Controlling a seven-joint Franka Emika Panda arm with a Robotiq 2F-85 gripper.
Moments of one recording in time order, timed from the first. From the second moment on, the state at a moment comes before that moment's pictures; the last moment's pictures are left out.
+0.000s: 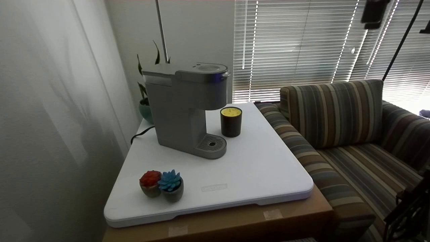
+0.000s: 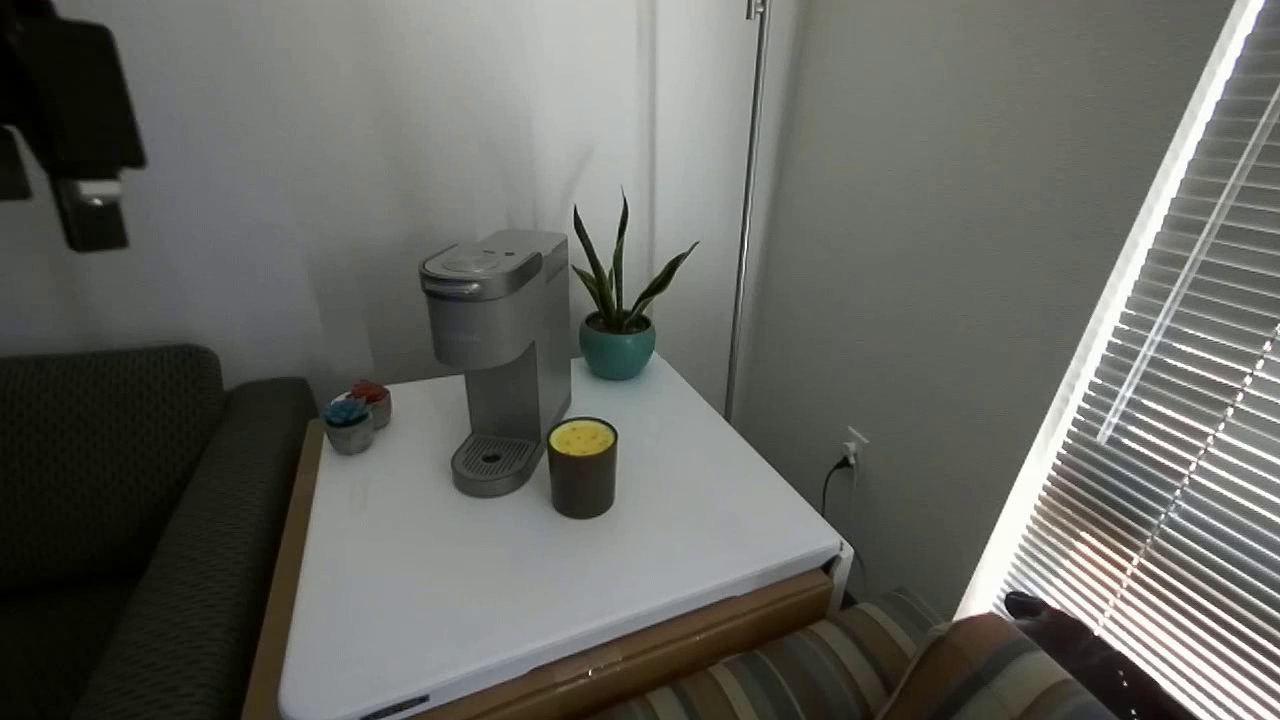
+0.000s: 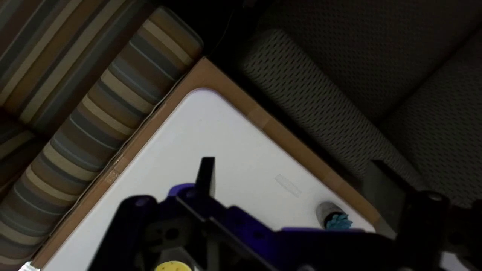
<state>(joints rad) 0.09 -0.41 0.00 -2.40 0.15 1.93 -0.12</state>
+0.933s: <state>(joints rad) 0.07 -0.20 0.01 -2.47 0.14 2.50 0.18</state>
